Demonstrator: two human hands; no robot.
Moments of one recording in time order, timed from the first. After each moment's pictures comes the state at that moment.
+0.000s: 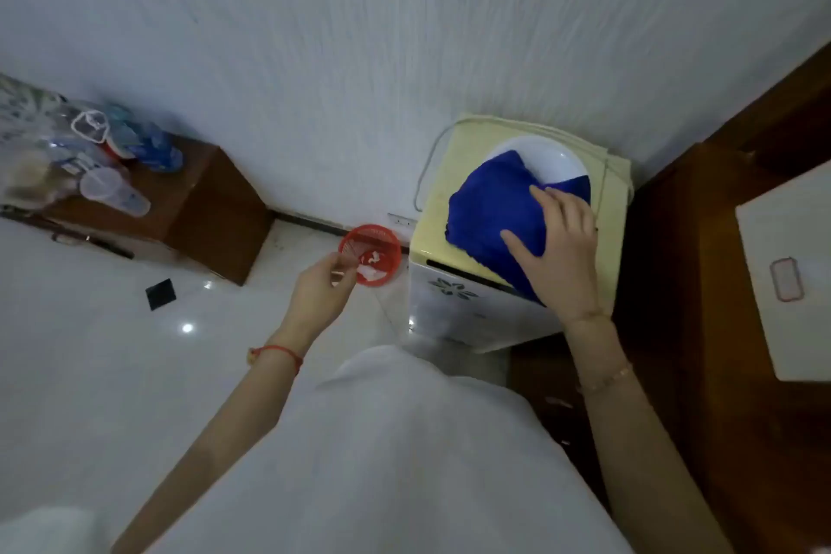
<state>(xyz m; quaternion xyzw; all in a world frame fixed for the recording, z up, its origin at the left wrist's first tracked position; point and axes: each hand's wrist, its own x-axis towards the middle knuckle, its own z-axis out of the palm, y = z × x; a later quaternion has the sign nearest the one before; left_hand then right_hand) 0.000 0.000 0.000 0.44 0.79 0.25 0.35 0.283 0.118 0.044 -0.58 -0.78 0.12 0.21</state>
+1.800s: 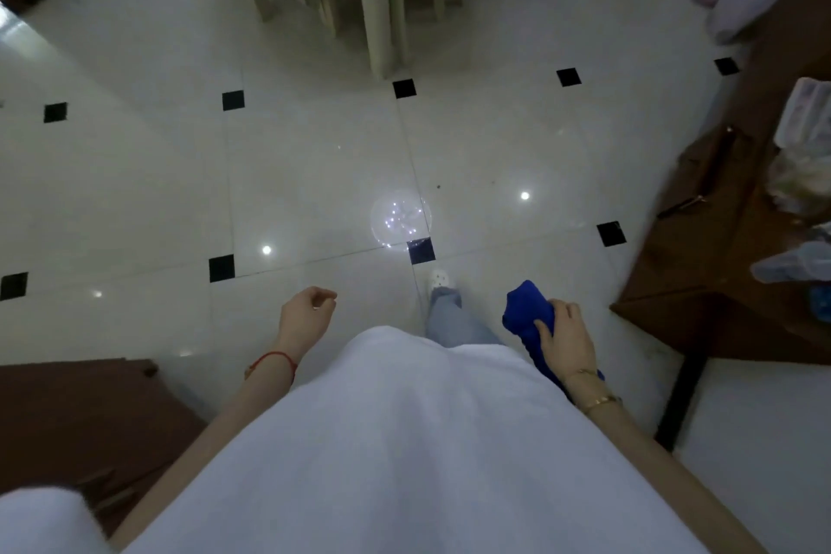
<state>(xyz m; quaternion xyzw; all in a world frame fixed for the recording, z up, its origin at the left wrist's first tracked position) 0.030 -0.593 -0.095 -0.50 0.75 0.42 0.10 -0.167 -0.251 -0.118 0.12 -0.95 0.17 -0.23</state>
